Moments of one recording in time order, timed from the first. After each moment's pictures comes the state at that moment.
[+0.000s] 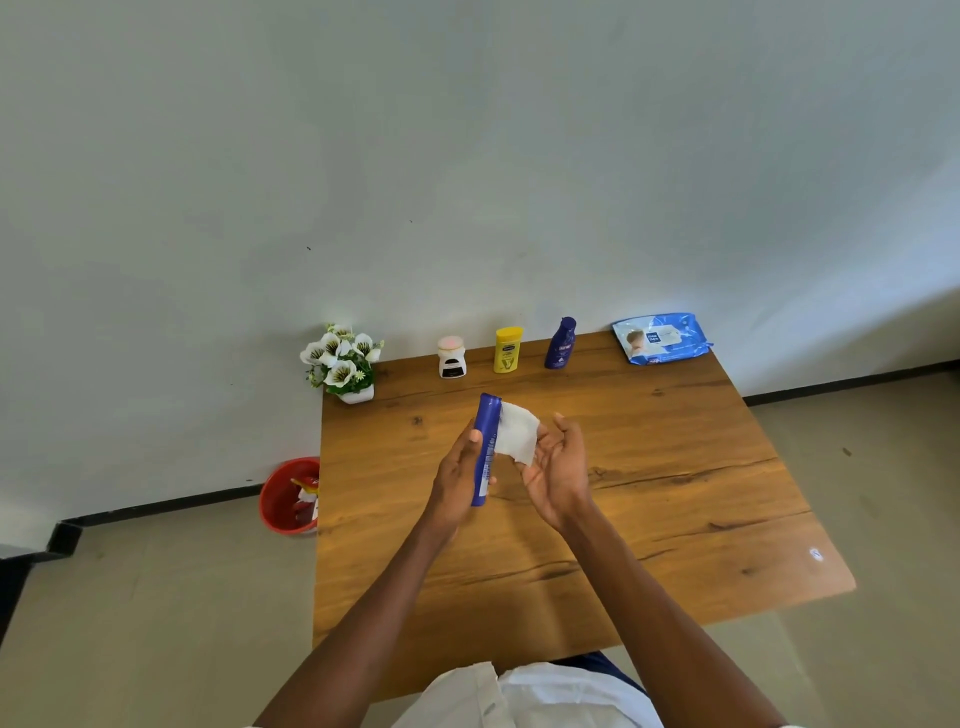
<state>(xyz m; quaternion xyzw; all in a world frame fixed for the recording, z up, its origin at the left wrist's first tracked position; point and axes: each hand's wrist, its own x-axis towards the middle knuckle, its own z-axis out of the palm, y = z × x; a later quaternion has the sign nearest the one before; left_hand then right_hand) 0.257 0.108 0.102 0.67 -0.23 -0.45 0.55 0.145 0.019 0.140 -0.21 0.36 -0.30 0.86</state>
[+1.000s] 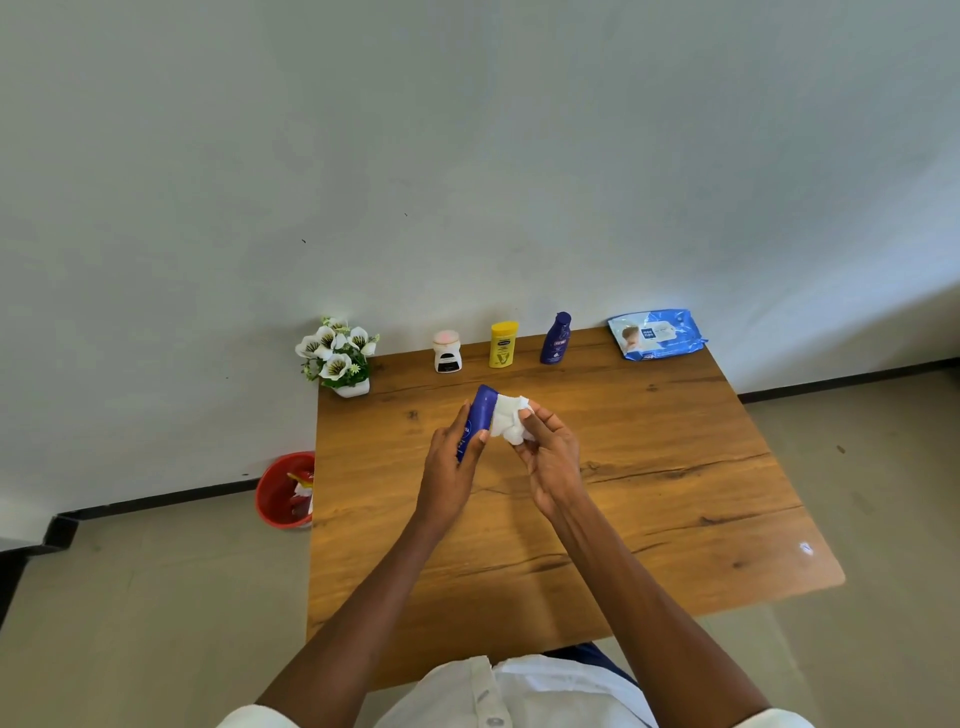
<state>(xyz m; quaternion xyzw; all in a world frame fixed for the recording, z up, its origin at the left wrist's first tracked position) 0.260 0.107 0.097 0.76 -0.36 -0.27 0.47 0.146 0.014 0.132 -0.26 0.39 -0.37 0.80</state>
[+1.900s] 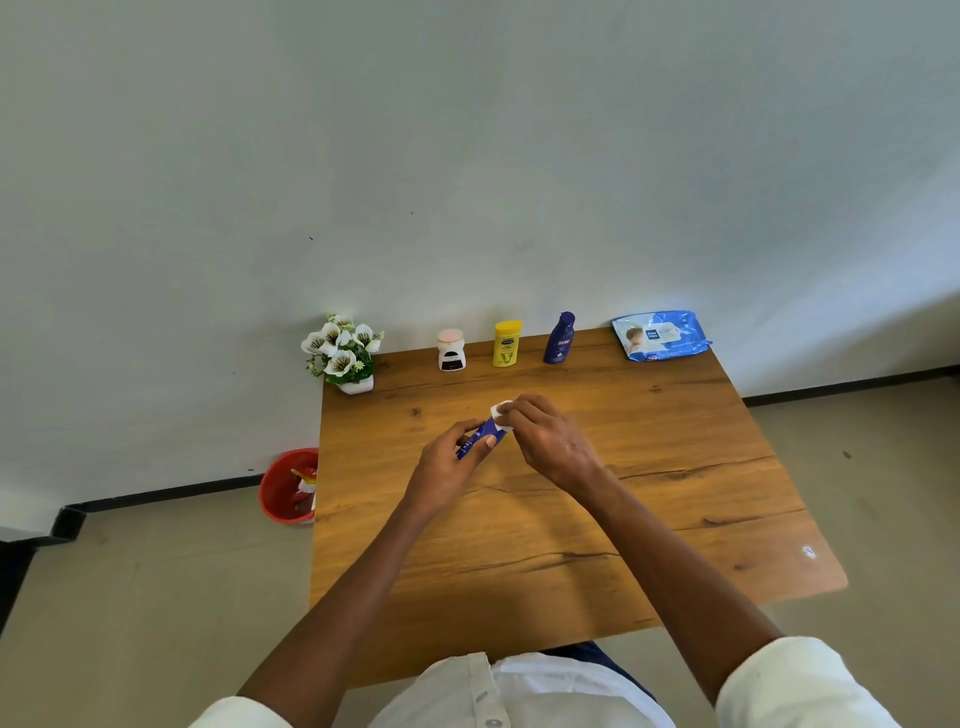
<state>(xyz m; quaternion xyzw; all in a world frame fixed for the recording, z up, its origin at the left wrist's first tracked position) 0.276 0.112 0.109 0.78 -0.37 -0.32 0.39 0.133 -0.026 0.126 -0.97 0.14 -0.18 0.11</state>
